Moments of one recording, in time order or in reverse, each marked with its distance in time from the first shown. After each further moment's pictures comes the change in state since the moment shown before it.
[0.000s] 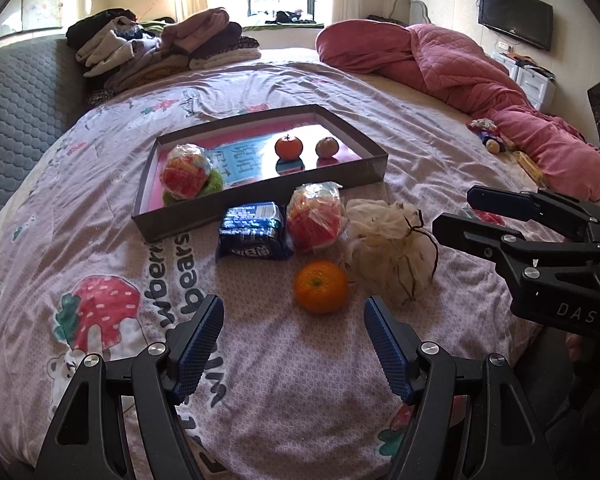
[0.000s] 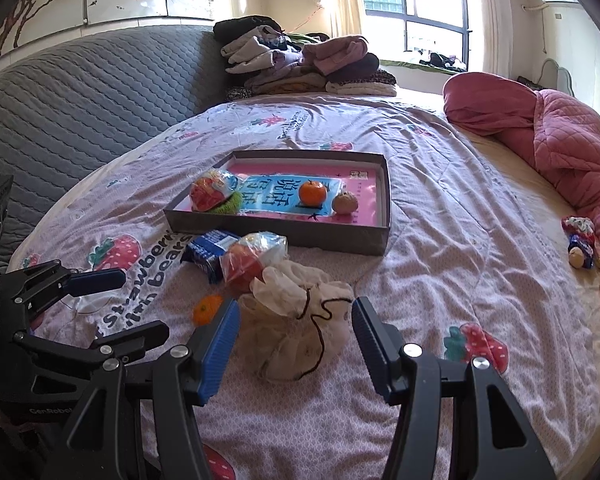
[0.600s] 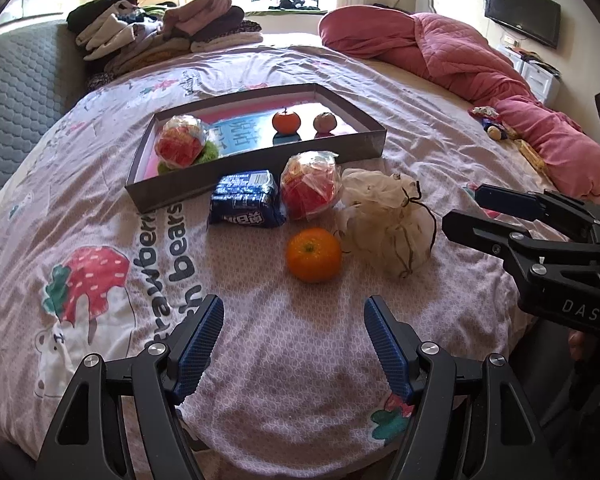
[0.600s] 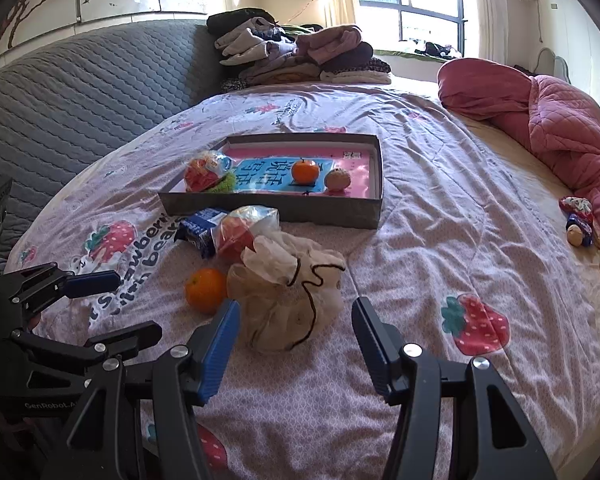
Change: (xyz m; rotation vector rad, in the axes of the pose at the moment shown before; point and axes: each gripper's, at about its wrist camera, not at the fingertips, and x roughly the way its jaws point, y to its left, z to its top) left arm 0.006 -0.005 -0.016 -0.026 0.057 0.000; right arm 0.000 -0.005 -0.017 0.012 0.032 -0.003
